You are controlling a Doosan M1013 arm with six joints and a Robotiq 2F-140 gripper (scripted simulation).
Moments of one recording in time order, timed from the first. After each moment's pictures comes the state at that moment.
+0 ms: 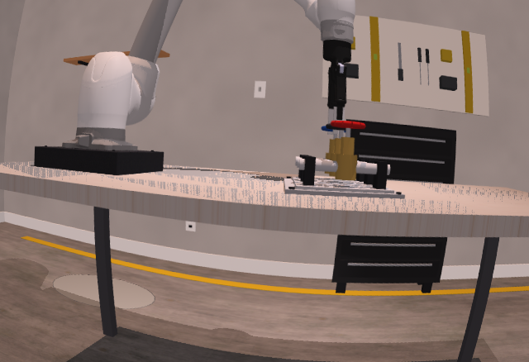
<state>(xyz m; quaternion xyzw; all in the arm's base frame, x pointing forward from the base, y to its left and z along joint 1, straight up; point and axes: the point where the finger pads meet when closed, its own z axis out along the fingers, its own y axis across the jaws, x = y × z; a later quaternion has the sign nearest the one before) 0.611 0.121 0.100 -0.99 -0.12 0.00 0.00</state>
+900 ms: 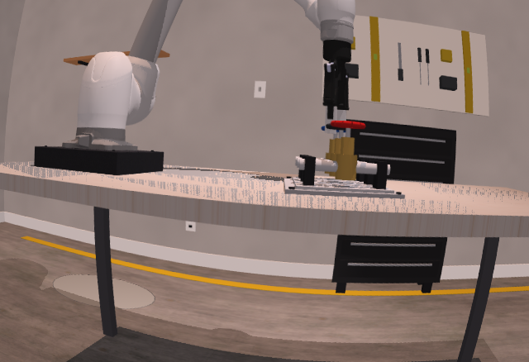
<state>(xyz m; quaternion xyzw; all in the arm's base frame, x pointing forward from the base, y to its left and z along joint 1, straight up) 0.611 0.121 0.100 -0.99 0.13 0.00 0.00</state>
